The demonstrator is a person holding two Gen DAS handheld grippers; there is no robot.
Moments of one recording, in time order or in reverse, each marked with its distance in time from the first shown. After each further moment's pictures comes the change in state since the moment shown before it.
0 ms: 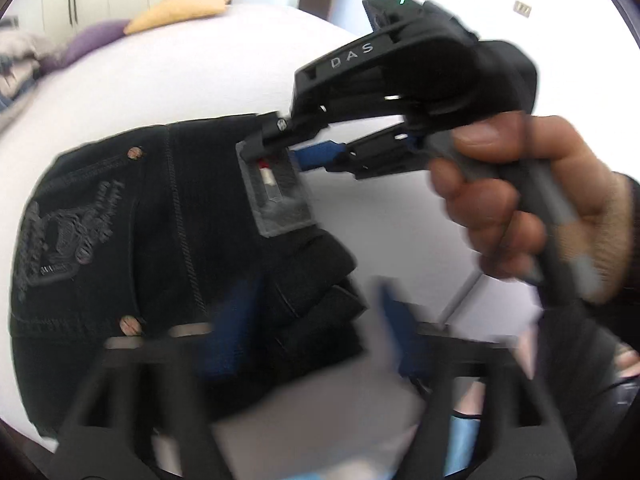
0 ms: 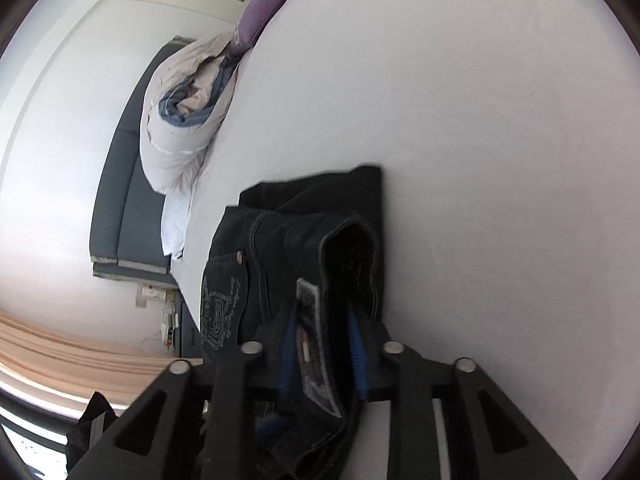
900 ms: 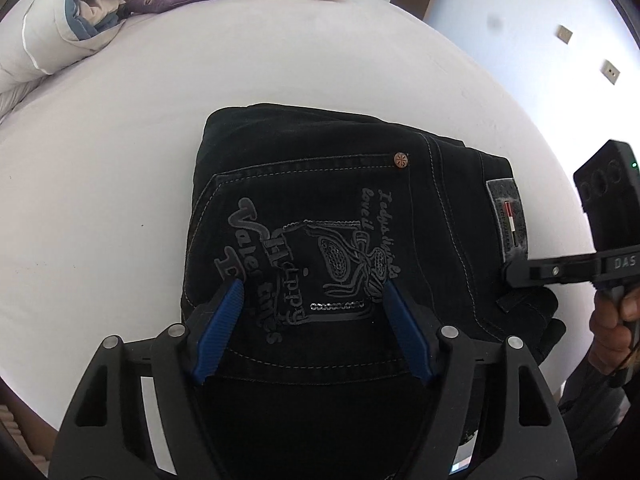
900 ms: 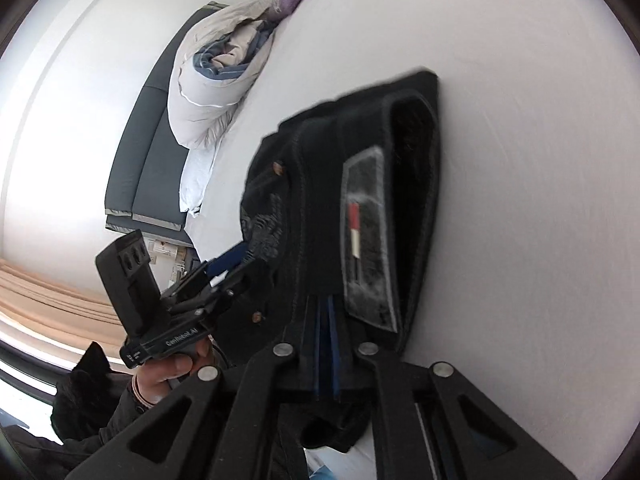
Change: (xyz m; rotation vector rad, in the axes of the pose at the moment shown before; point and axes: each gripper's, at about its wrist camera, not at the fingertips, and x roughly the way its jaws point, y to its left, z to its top) left arm -0.012 0.180 0.016 -0.229 0.046 0.184; right arm 0.022 0.033 -0.049 -0.141 0.089 0.056
